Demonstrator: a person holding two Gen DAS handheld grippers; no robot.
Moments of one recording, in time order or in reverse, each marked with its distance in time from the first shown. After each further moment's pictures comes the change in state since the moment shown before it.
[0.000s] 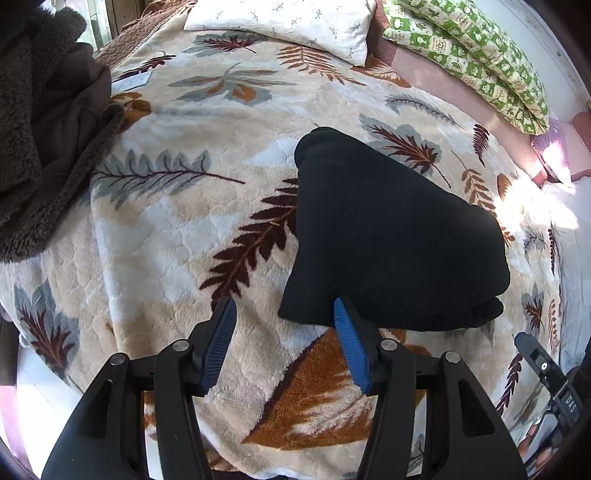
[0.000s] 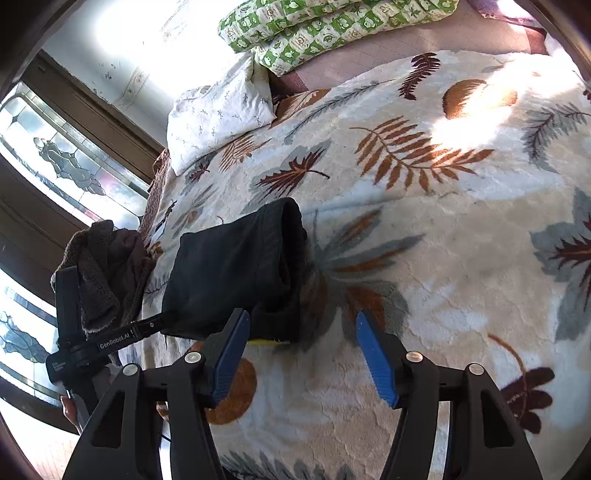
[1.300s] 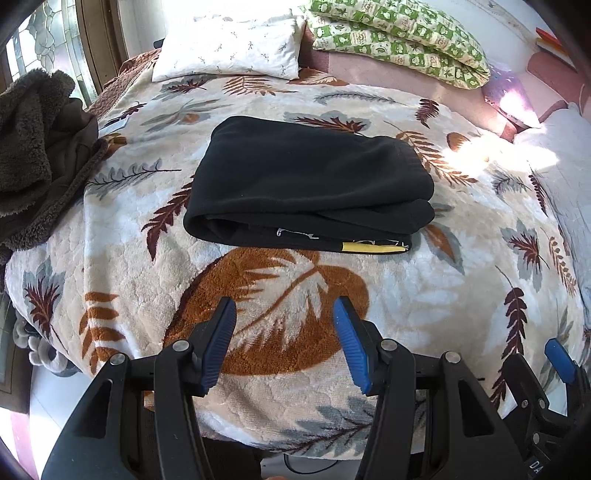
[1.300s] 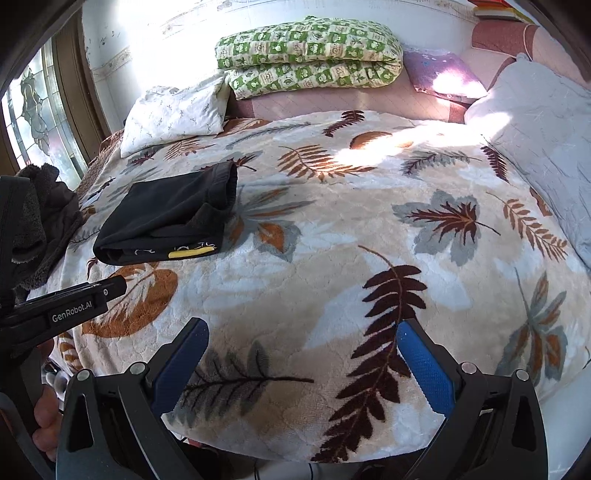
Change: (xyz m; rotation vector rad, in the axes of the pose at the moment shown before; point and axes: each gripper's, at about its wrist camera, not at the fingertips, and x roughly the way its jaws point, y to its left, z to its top) left arm -0.026 -0.083 -0.089 0.177 -0.177 0.054; right arm -0.062 0.022 -0.115 -0.146 -0.205 -0.443
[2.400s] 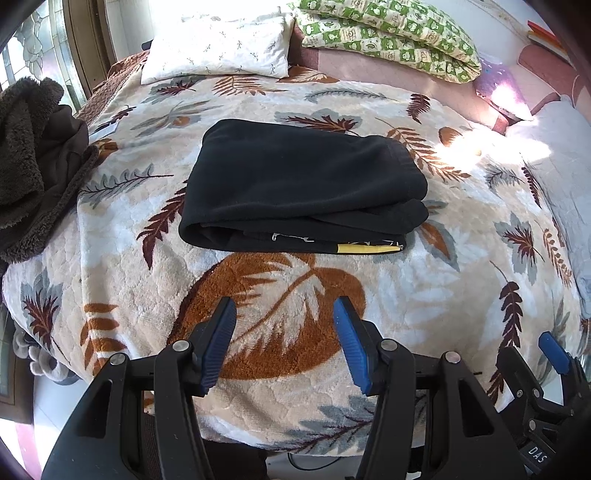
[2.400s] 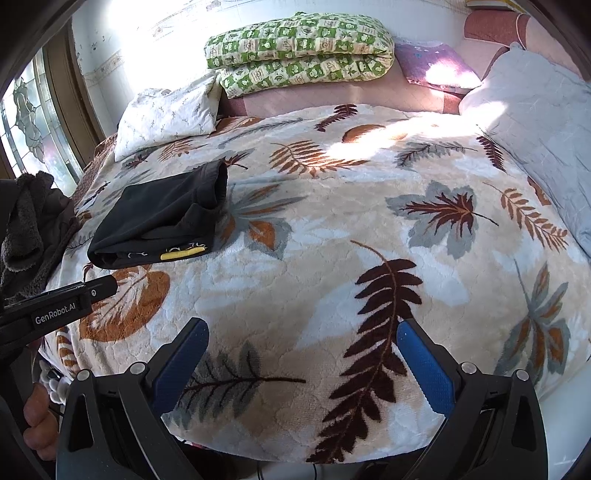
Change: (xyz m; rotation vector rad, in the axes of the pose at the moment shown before) left arm -0.001 0.001 0.006 0.025 0.022 -0.030; right arm 0.005 -0.009 0.001 0.028 0.014 0.003
